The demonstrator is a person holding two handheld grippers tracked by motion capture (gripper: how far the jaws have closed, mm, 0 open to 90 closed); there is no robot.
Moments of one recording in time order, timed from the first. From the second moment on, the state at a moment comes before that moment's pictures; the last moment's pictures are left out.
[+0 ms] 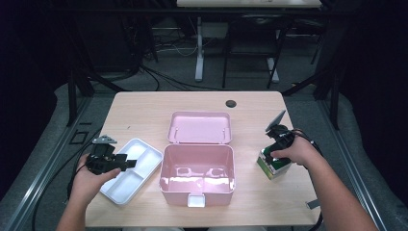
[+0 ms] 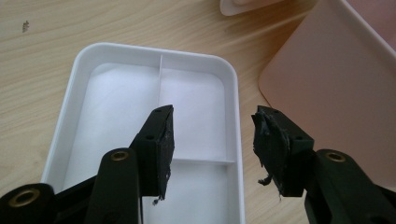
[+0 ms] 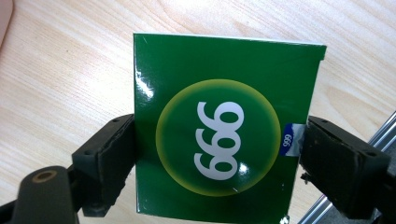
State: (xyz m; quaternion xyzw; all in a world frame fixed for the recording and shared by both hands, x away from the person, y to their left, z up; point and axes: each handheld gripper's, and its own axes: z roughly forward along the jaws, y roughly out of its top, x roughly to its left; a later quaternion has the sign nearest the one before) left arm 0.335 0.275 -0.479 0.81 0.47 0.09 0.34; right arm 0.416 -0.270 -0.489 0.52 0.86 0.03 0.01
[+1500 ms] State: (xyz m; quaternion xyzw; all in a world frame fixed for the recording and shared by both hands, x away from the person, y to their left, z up) left arm 0.334 0.276 -0.479 0.81 0.48 0.09 0.34; right arm 0.402 -0.249 -0.446 0.42 0.91 0.04 0.03
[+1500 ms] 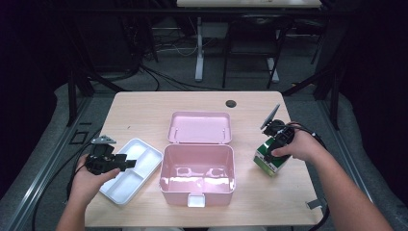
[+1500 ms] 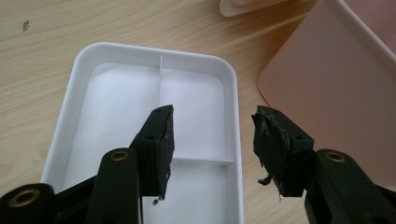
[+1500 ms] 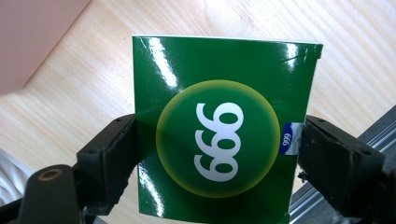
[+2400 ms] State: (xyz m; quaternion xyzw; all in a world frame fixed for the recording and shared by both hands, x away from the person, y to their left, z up) left arm 0.334 0.275 -0.480 0.81 0.47 0.09 0.34; right arm 0.387 -0.226 -0.417 0.25 0.97 0.02 0.03
